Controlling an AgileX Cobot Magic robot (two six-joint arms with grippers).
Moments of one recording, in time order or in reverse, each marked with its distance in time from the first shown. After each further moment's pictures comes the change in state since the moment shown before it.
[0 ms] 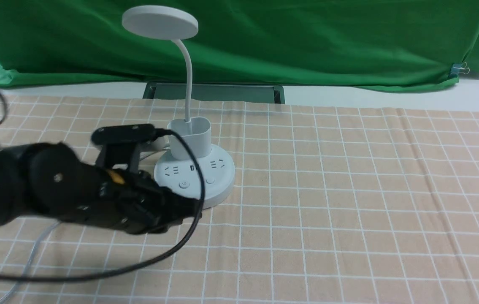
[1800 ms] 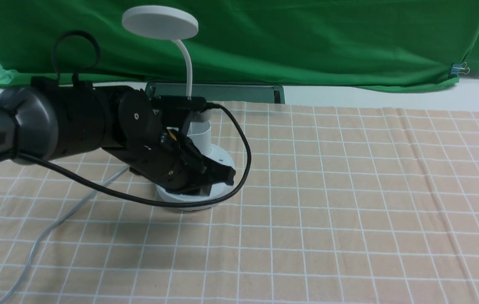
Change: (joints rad) right arm 0.000 0.000 0.000 0.000 0.000 0.000; left arm 0.000 0.280 -0.327 0.061 0.164 0.039
